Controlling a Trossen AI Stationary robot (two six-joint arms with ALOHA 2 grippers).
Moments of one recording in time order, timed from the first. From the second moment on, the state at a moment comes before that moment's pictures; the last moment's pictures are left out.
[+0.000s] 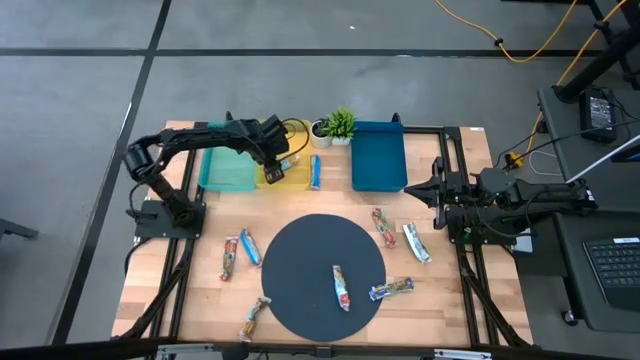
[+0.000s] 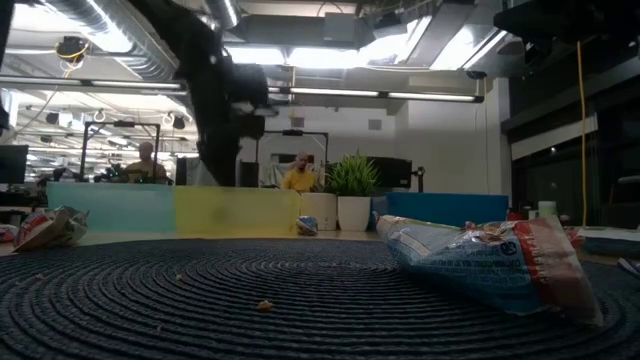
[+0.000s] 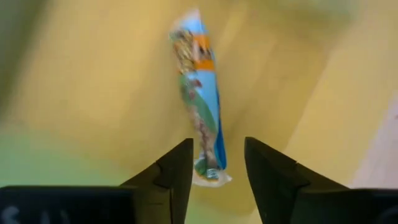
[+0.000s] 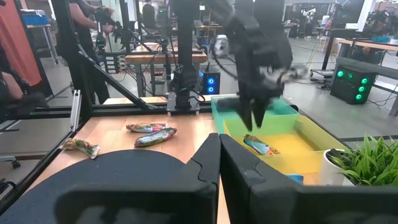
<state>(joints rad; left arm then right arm) 0.61 1.58 1.05 -0.69 0.03 0.14 0.08 0.36 0.42 -0.10 0.17 0.02</state>
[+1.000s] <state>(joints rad) -0.15 1.03 1.01 -1.18 -0.13 -0.91 0.08 0.36 0.42 -0.10 0.17 0.02</state>
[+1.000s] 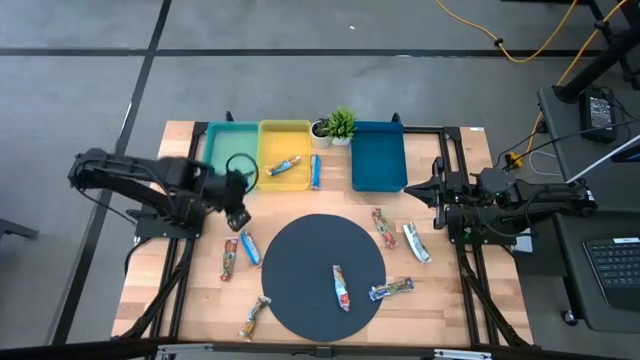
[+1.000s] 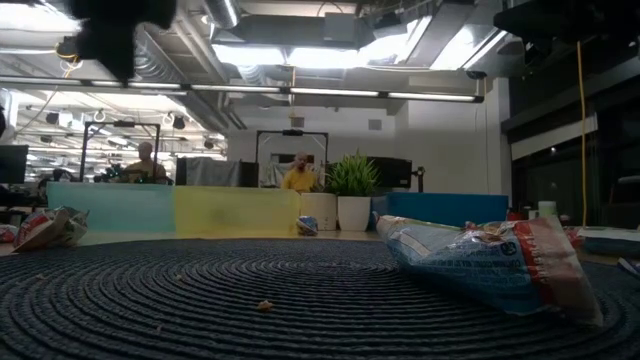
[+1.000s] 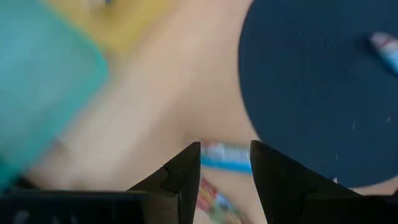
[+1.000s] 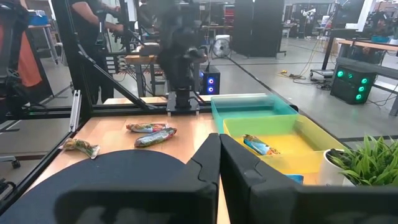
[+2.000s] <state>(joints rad) -0.77 1.03 0.56 -0.77 -0.19 -1.93 0.08 0.36 0.42 -0.10 0.17 0.02</state>
